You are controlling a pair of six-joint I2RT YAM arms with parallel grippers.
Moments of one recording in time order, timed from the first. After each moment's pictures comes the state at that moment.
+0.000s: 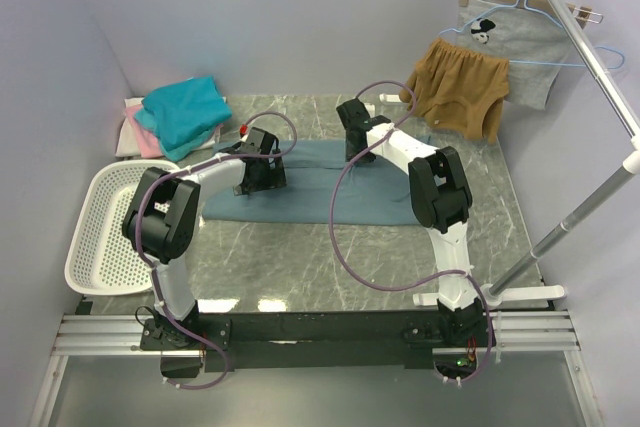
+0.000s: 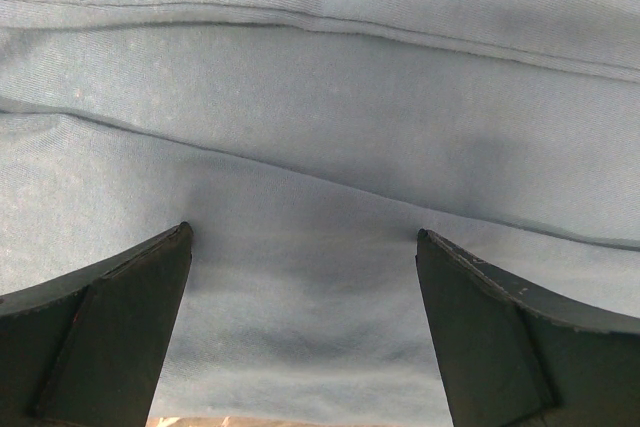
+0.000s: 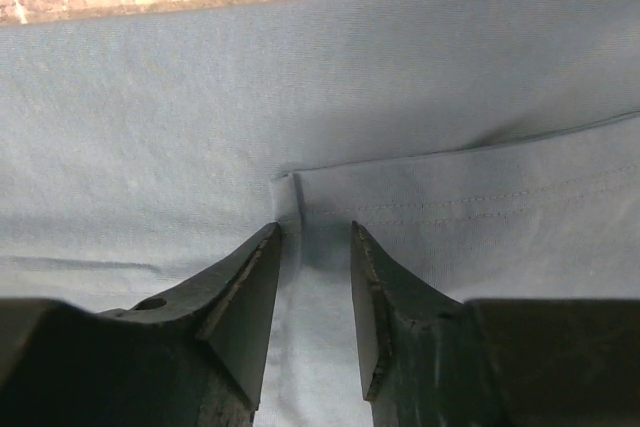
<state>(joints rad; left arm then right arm) -0.42 1.87 1.20 -0.38 -0.21 -0.56 0.44 2.23 1.77 -0.60 0.32 0.42</state>
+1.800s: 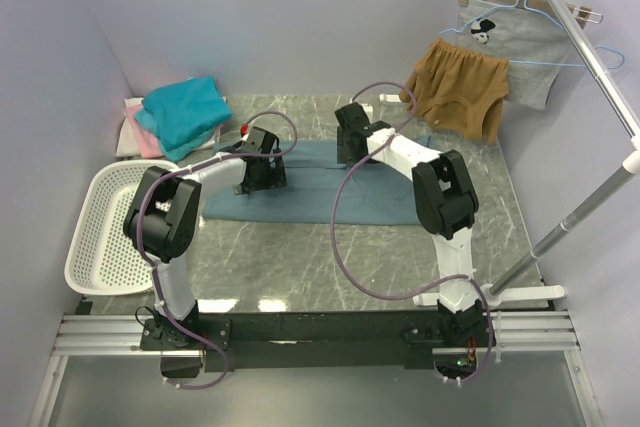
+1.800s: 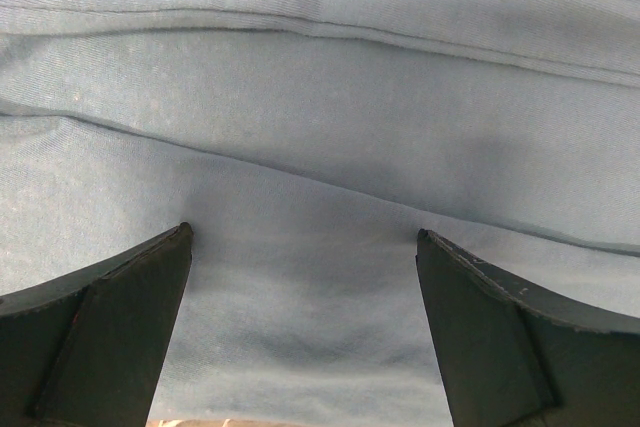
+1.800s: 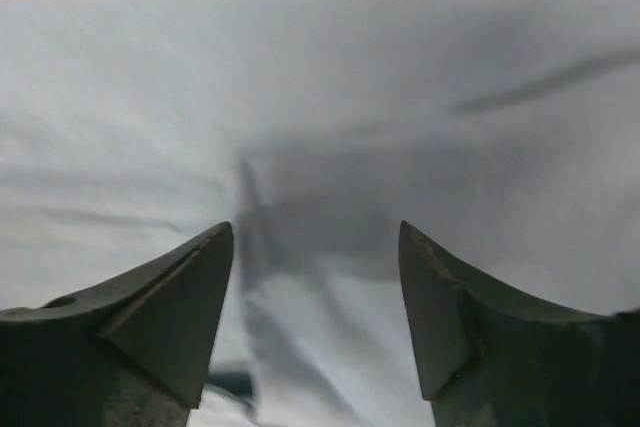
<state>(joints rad) -0.42 1.88 1.21 -0.38 -0.21 -0.56 0.47 2.17 1.69 -0.52 0.33 0.40</state>
